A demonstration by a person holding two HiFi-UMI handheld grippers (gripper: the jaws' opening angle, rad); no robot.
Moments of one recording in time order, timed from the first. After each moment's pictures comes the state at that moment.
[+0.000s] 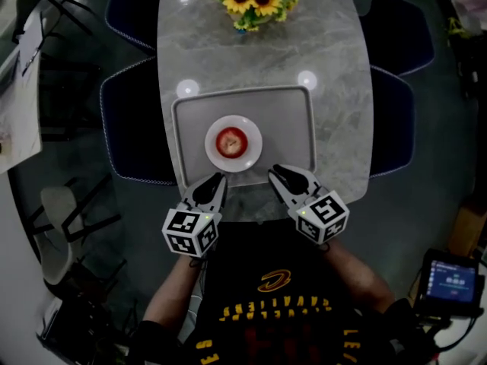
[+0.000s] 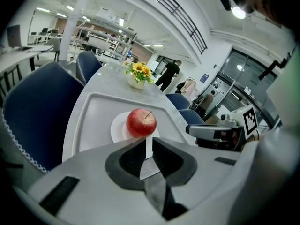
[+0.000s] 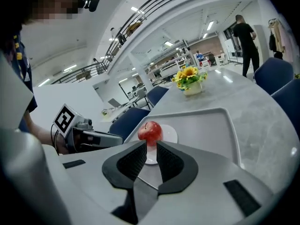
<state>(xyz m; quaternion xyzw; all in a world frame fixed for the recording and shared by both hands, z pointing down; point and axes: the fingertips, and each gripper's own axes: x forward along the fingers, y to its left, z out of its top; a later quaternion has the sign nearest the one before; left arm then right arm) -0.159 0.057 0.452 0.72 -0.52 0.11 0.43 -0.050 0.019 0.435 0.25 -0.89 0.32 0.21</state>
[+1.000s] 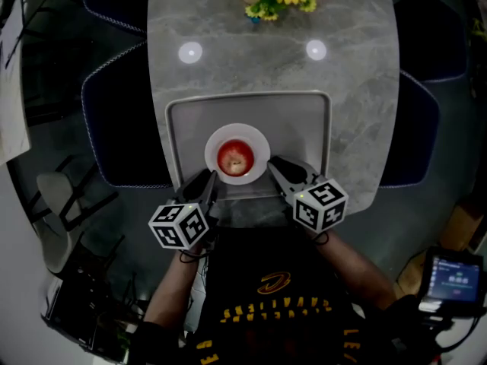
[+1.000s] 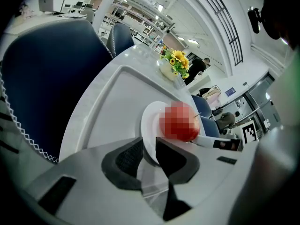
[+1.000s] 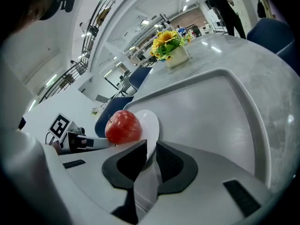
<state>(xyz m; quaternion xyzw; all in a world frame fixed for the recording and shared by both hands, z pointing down) -0.200 0.036 0.530 0.59 -0.55 0.09 0.58 -0.068 -0.025 0.525 0.24 -0.81 0.45 0.28</state>
